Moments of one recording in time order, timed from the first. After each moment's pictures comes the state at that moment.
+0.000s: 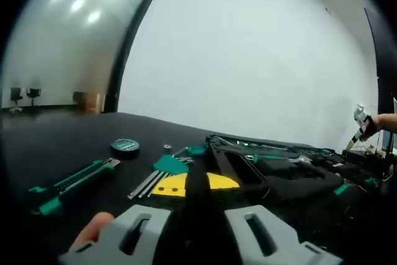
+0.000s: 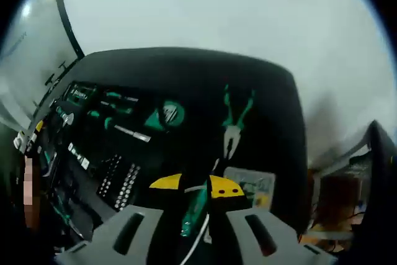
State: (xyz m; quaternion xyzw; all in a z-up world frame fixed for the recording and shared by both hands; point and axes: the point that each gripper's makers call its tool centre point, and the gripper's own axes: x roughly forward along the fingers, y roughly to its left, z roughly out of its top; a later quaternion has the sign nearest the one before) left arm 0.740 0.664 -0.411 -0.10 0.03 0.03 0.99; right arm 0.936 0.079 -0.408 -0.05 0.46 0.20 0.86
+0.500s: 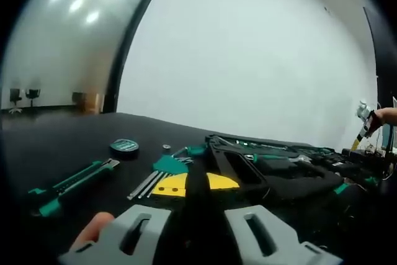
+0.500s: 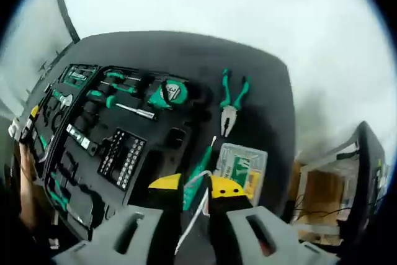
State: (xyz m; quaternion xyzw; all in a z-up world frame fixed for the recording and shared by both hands) left arm 0.744 0.670 -0.411 -0.10 0.03 0.03 0.99; right arm 0.900 0.056 -0.372 -0.12 0.47 0.17 0.86
